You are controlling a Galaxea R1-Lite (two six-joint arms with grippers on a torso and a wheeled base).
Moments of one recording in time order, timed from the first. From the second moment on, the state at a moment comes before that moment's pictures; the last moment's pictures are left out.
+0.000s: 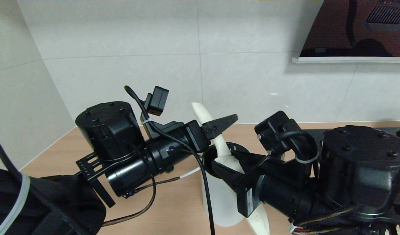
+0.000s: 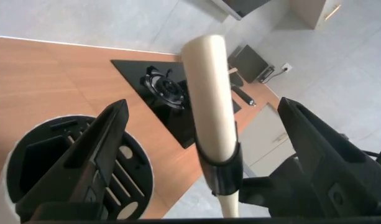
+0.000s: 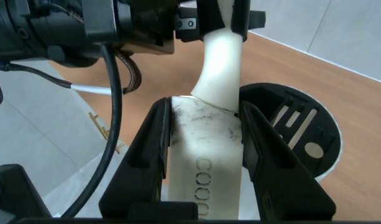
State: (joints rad) left arm -0.68 1.76 -0.72 -1.11 -0.21 -0.70; right arm 1.04 1.63 -0.75 -0.75 -0.26 0.08
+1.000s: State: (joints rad) left arm -0.69 1.76 -0.72 -1.11 -0.22 -0.71; right arm 1.04 1.63 -0.75 -0.75 -0.27 0.08
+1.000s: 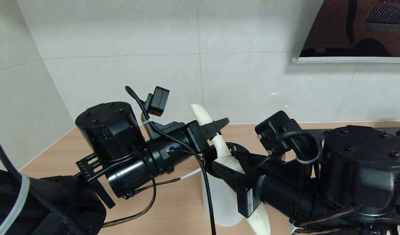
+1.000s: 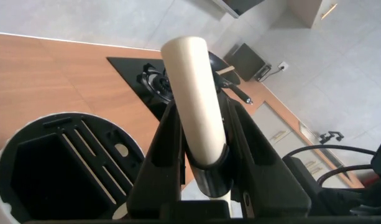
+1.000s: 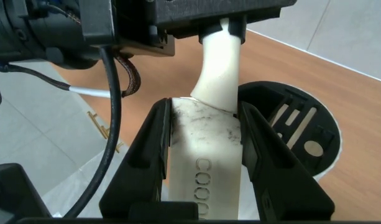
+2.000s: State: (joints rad) left arm -0.67 1.62 -0.87 -0.82 -0.03 -0.65; right arm 0.91 1.55 -0.75 -0.74 -0.27 0.08
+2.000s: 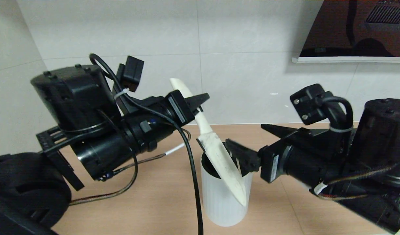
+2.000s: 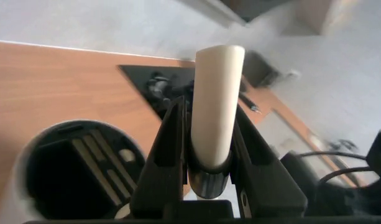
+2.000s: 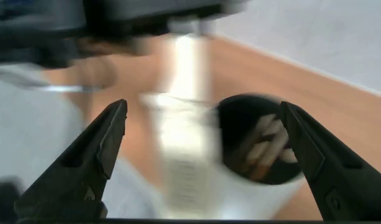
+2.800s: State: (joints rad) left arm -0.88 1.63 -1.02 -1.00 0.74 0.00; right arm 0.77 1.51 -0.75 -0.74 -0.28 0.08
